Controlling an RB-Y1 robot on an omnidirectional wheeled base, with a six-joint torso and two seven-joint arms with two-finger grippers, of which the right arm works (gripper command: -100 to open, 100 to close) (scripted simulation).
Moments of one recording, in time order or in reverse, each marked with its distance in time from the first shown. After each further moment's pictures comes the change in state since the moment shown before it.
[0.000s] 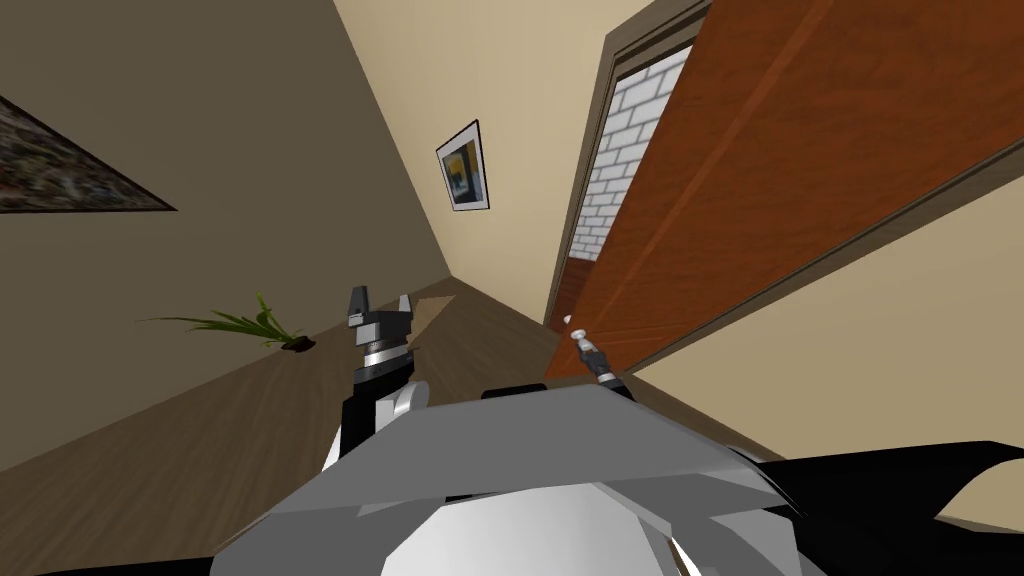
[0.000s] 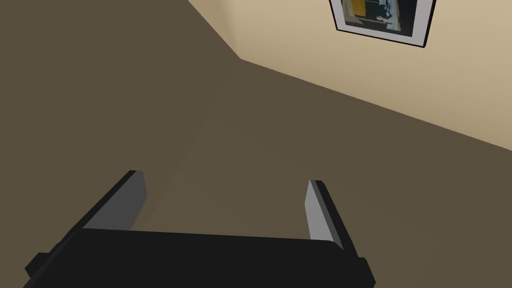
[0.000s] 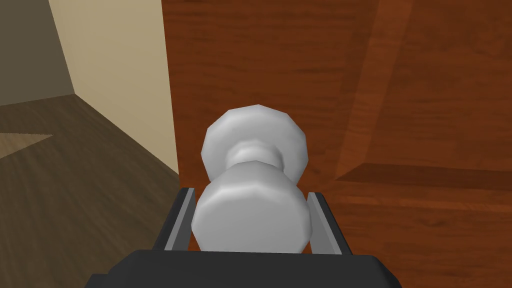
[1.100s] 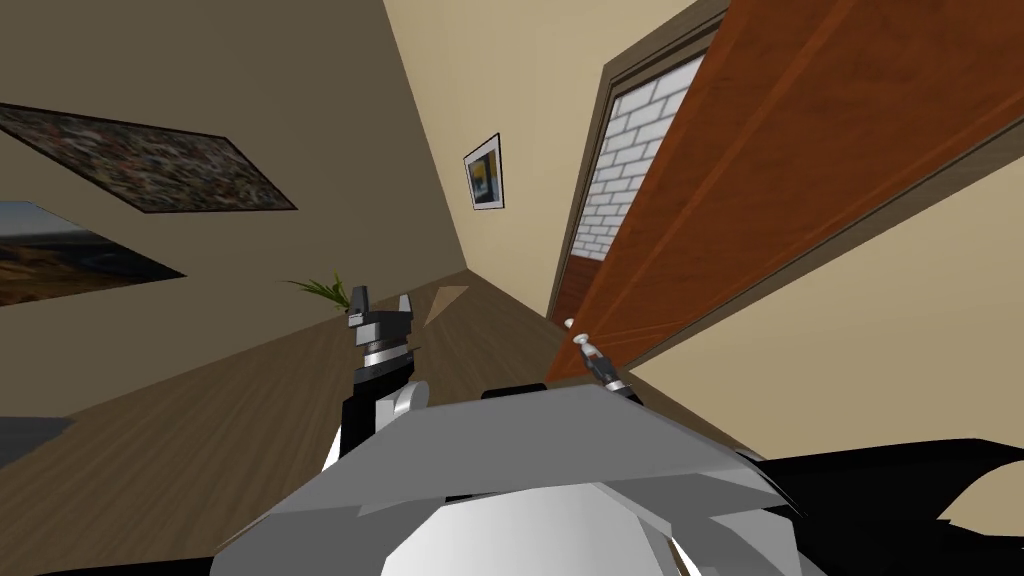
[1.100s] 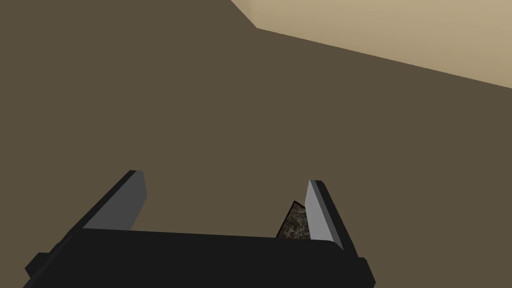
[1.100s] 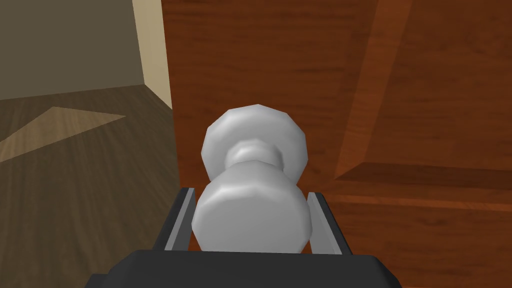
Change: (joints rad) arm 0.023 -0.041 0.053 0.048 0.023 -0.100 -0.059
